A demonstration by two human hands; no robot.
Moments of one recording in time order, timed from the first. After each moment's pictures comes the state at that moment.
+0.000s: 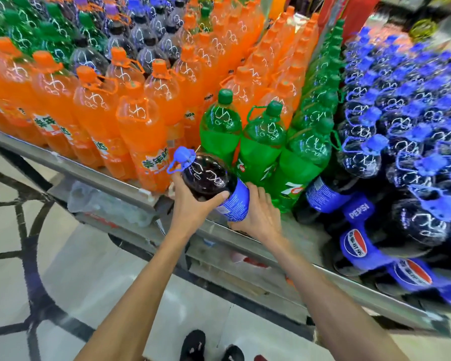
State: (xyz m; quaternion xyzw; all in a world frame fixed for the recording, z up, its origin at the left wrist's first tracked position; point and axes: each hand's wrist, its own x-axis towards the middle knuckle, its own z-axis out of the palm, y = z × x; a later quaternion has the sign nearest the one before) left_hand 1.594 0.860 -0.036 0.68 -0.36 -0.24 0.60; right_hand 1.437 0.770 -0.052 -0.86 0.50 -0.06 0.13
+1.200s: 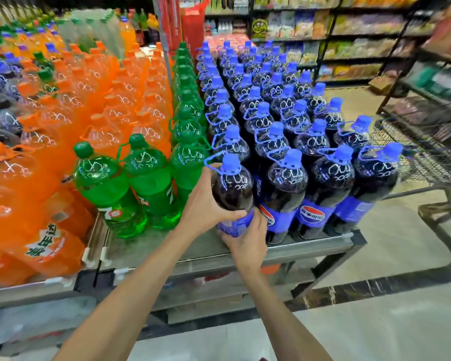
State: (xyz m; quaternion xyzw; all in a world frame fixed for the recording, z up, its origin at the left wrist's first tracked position) left_hand 1.432 0.770 0.039 0.52 -0.71 -0.29 0.38; right_hand 1.315 0.809 -0.068 -0.48 0.74 -0.42 0.20
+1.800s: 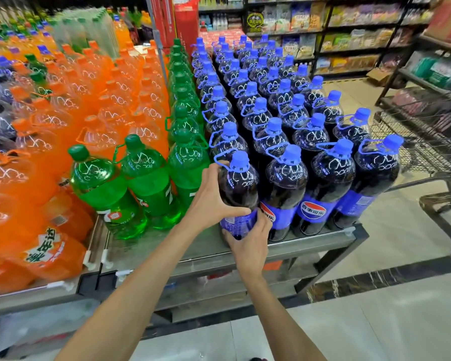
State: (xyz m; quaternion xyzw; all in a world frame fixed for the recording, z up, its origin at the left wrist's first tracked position) left_hand 1.425 0.756 0.034 0.51 -0.73 -0.31 0.33; right_hand 1.316 0.813 -0.079 -0.47 0.75 -0.43 0.19
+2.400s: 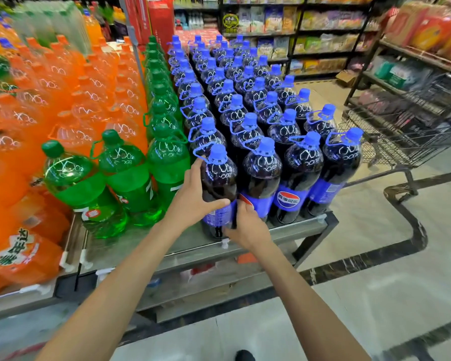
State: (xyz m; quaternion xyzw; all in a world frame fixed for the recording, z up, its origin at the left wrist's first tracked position) left_hand 1.422 0.772 0.035 0.55 -0.73 -0.29 0.27; right_hand 1.259 0.812 -0.031 -0.66 0.71 -0.15 0.21
